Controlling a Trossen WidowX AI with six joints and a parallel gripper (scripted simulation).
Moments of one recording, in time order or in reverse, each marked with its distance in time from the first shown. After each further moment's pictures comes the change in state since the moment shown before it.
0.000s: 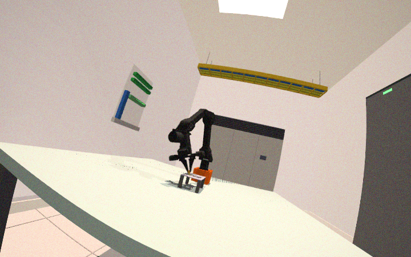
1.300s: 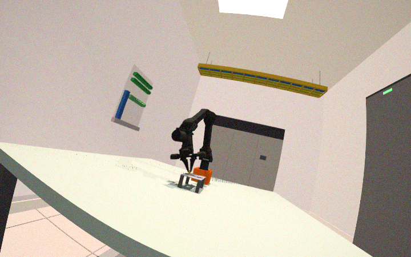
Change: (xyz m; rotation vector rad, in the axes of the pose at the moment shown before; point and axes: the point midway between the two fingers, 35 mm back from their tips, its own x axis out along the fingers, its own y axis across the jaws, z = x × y) arm 0.000 0.005 0.000 0.001 -0.001 -0.065
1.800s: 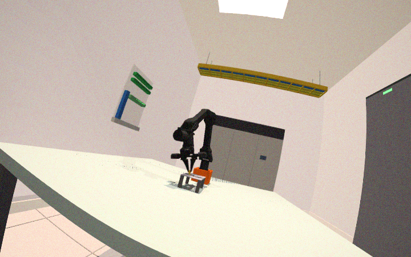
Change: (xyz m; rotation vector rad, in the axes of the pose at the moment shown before) arm 0.000 0.002 0.000 0.001 0.000 -0.029
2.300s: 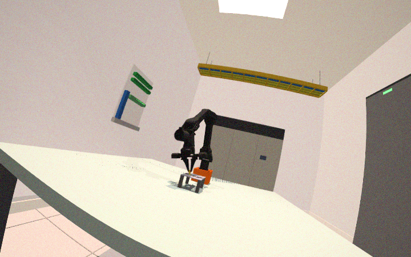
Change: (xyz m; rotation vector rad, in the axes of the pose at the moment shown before) arm 0.000 0.002 0.000 0.000 0.000 -0.024
